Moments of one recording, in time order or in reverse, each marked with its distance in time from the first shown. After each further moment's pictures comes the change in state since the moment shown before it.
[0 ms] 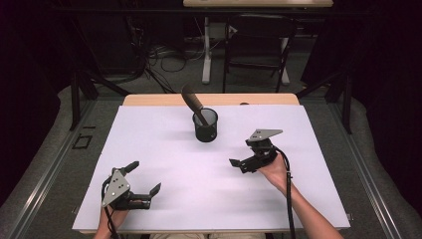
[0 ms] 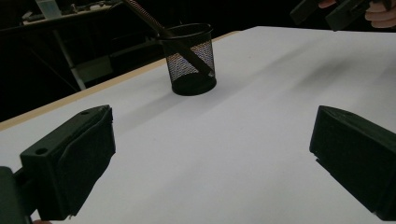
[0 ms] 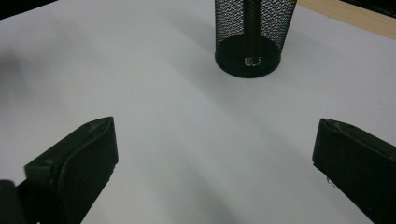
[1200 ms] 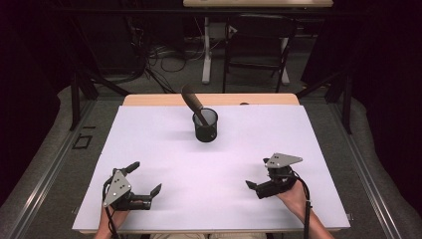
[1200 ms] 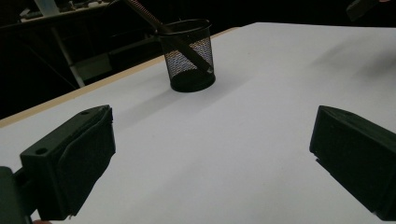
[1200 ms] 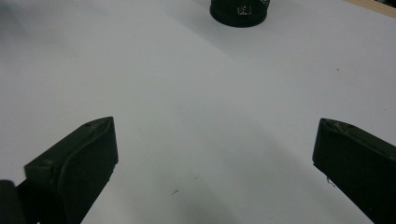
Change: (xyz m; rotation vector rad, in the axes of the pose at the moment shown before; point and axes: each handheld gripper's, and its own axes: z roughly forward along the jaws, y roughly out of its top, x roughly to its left) left arm -0.001 -0.001 0.001 0.012 -0.002 0.003; right arm 0.029 -0.056 -0.051 0.014 -0.113 -0.046
